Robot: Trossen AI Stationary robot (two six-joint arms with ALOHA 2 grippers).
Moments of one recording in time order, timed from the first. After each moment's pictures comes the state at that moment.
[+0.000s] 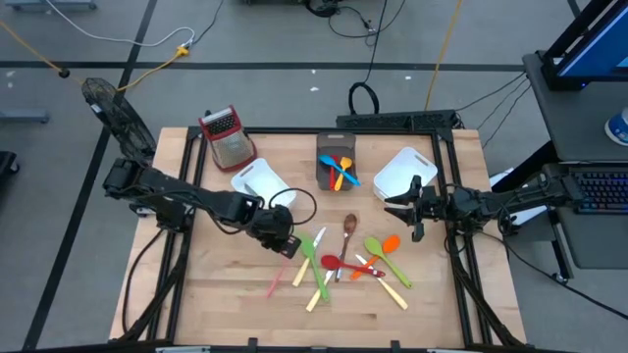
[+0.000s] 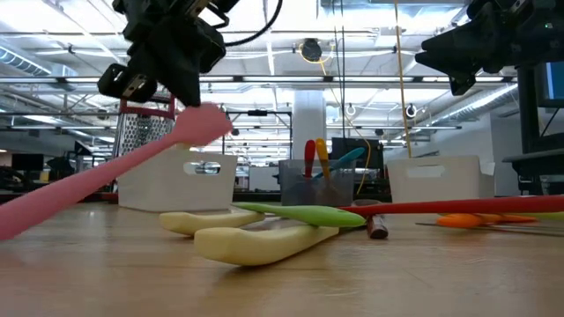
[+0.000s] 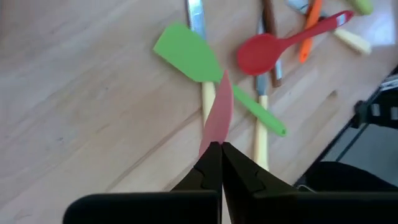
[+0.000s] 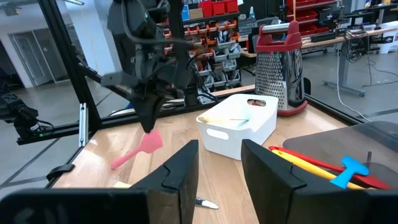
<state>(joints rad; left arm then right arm) -0.20 1.54 1.09 -0.56 0.13 -1.24 0.18 0.44 0.18 0.26 0.26 0.20</state>
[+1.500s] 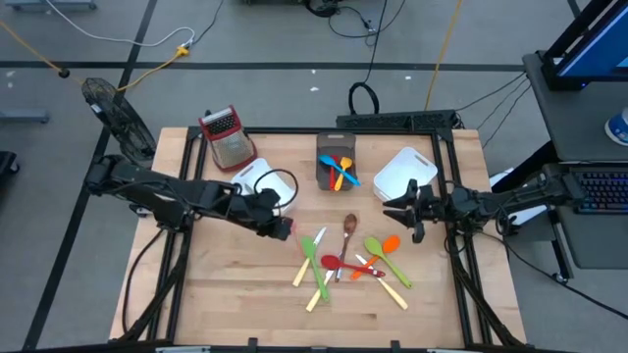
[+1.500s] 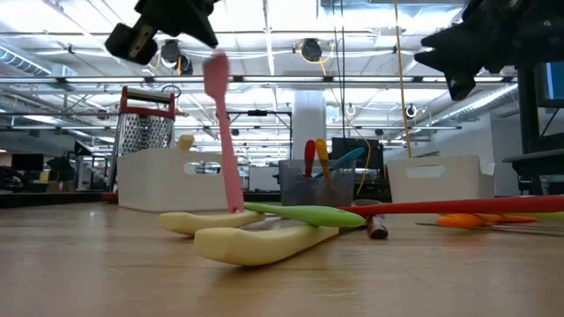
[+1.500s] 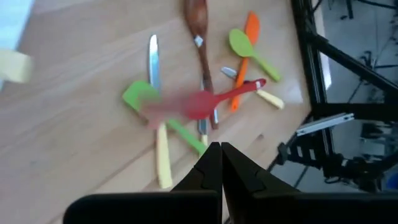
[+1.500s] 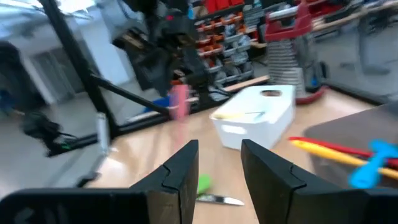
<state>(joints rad) -0.19 1.34 1.08 -0.52 -0.03 -1.34 0.18 0.49 0.18 0.31 0.21 0.34</state>
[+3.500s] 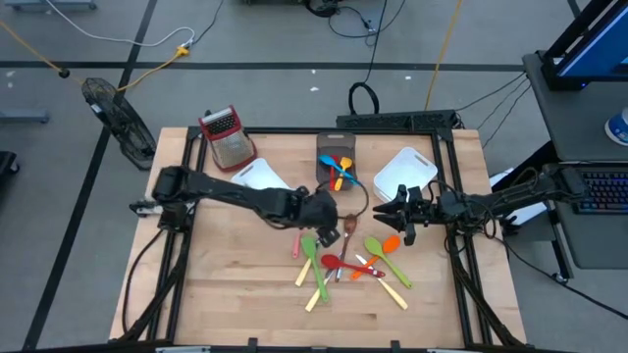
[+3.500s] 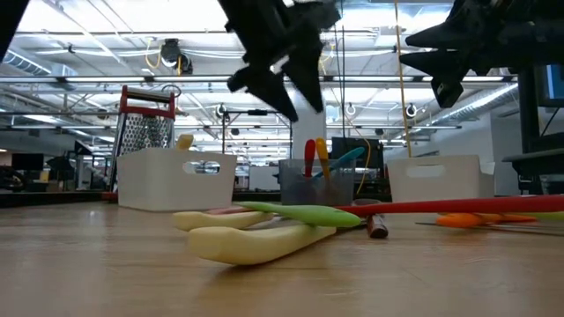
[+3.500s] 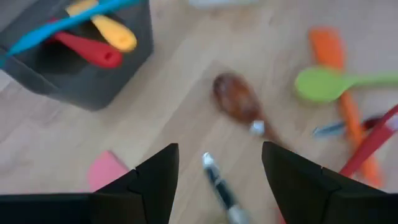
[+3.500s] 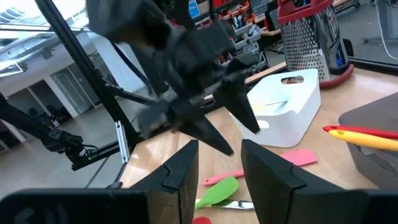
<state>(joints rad) -0.12 1.93 1.56 -0.65 -0.32 -0.61 0.18 0.74 0.18 0.56 0.18 0.46</state>
